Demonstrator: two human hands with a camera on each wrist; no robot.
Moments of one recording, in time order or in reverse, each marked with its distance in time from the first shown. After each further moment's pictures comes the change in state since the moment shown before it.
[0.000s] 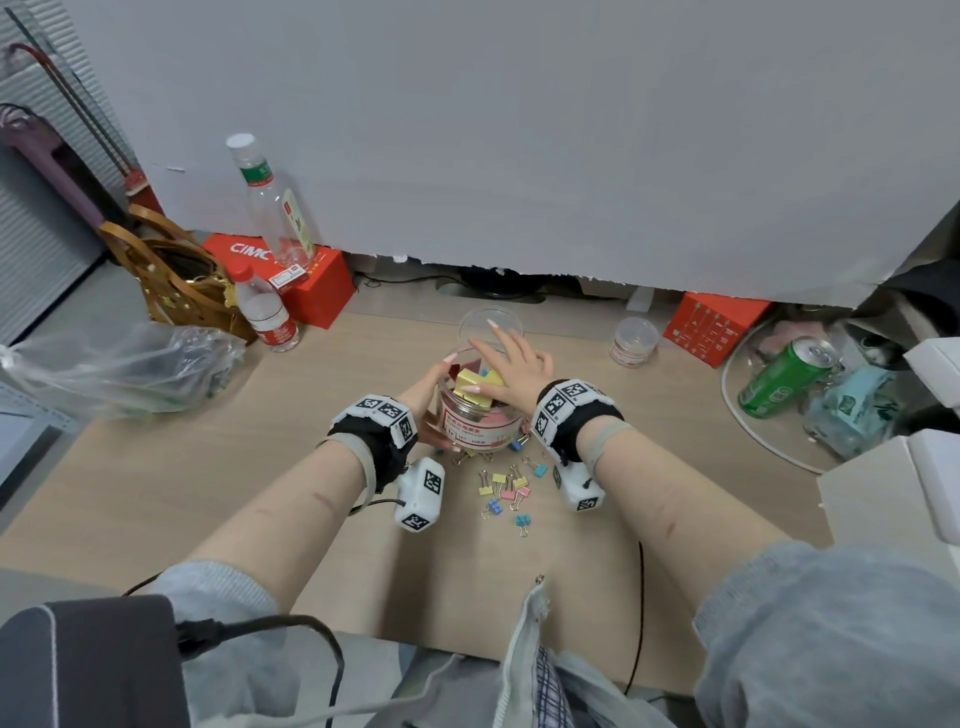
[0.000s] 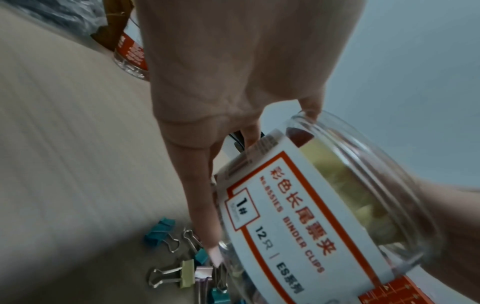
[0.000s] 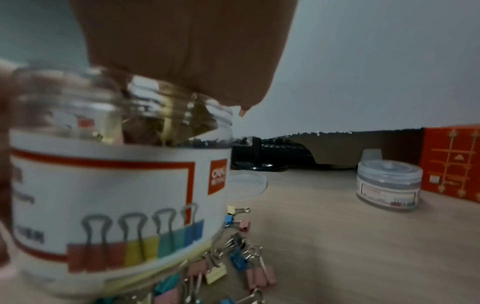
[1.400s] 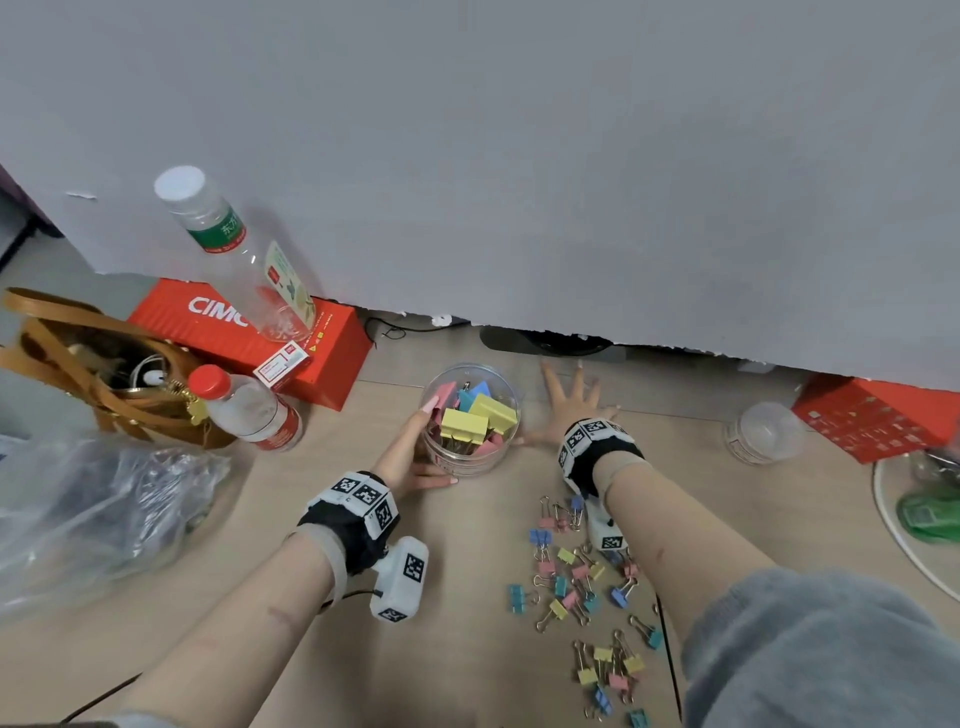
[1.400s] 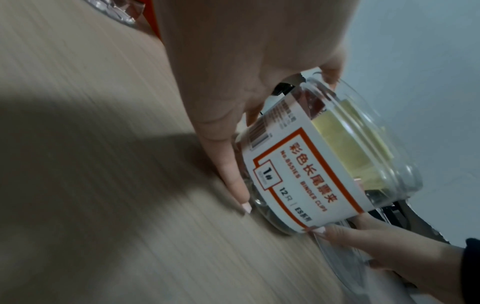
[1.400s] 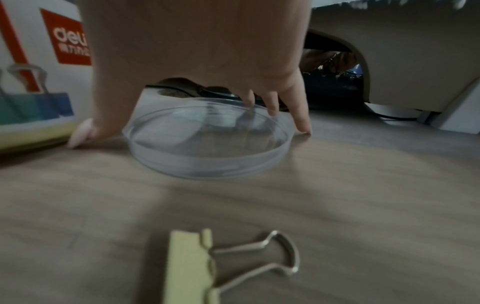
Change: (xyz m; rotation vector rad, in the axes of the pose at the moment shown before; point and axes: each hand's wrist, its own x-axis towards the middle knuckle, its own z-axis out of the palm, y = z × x) left_hand 0.186 0.047 -0.130 -0.180 -0.057 -0.074; right_hand 0.227 0.041 0.042 0.061 -0.278 0.587
